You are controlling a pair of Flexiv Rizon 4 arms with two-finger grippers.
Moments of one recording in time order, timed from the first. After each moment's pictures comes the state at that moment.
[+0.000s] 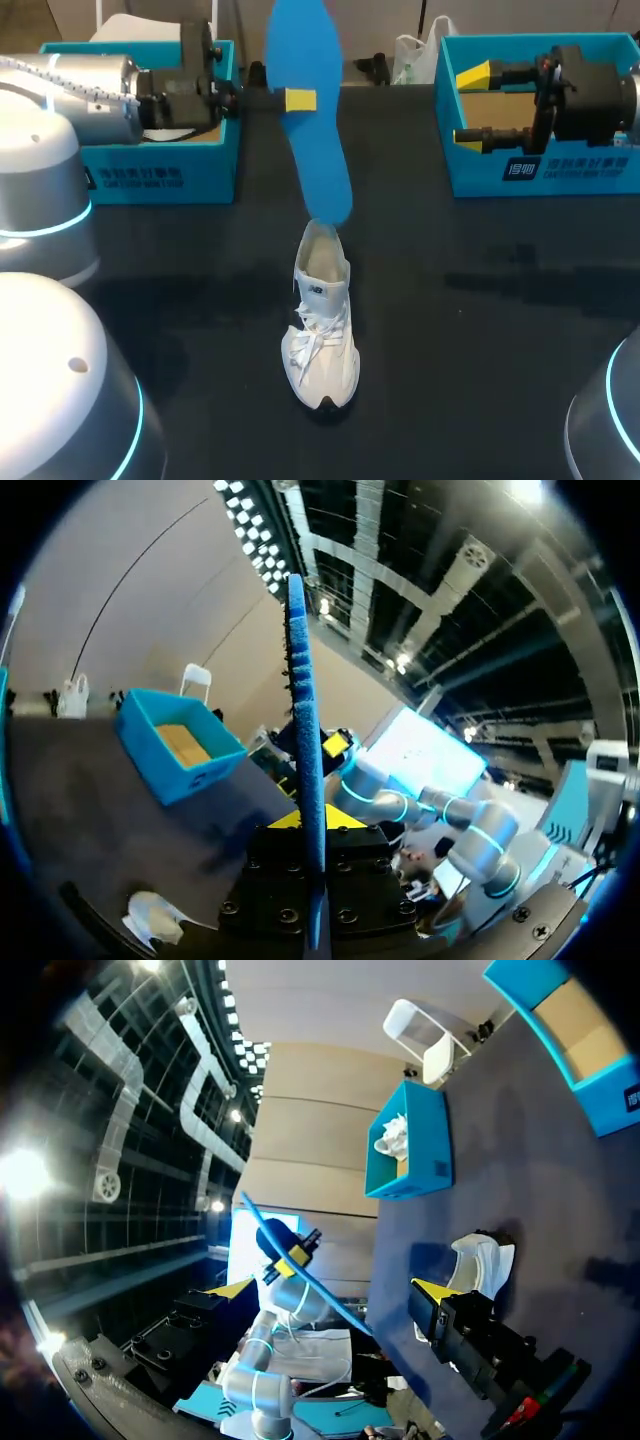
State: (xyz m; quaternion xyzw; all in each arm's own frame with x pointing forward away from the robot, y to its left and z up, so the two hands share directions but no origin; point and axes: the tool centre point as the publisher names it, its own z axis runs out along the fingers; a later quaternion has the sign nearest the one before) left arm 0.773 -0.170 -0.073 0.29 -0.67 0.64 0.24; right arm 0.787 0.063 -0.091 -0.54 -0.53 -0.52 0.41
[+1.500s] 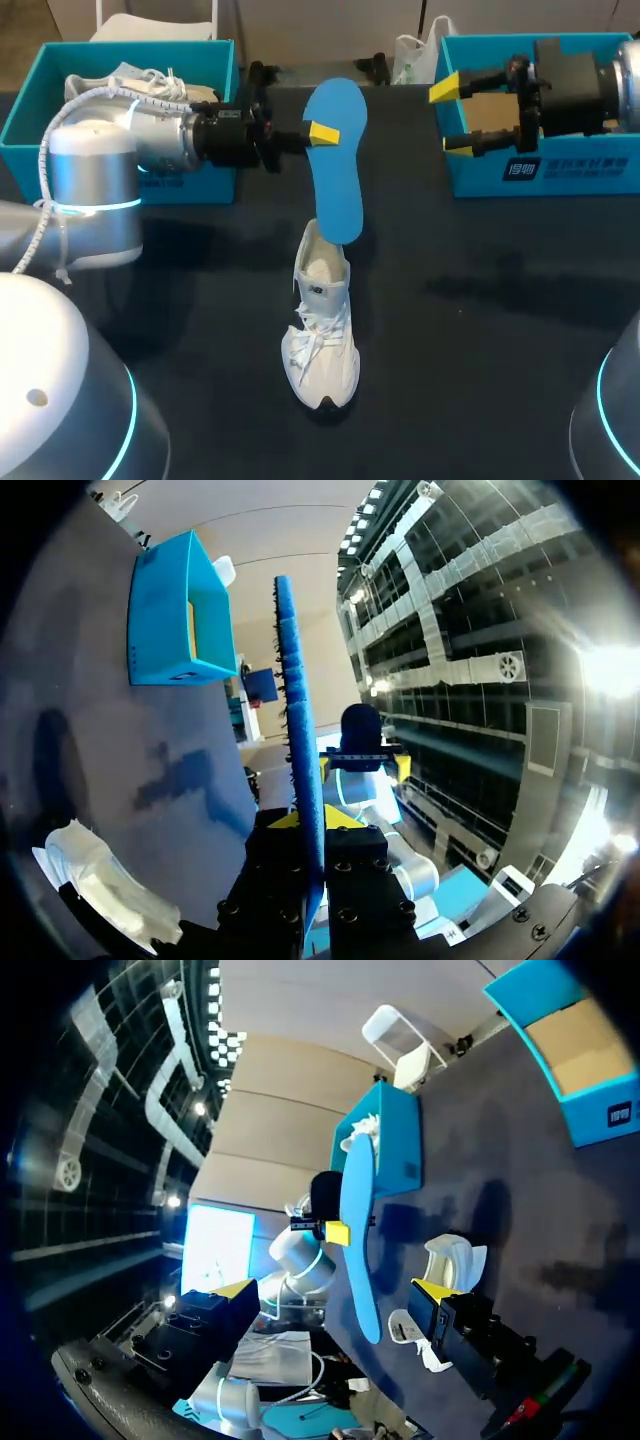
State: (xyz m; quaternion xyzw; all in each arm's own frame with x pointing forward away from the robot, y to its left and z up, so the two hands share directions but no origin) left arm 0.814 -0.198 -0.161 0.37 -0.55 0.53 0.53; right arm 0.779 0.088 -0.096 -0.58 -0.58 -0.47 0.33
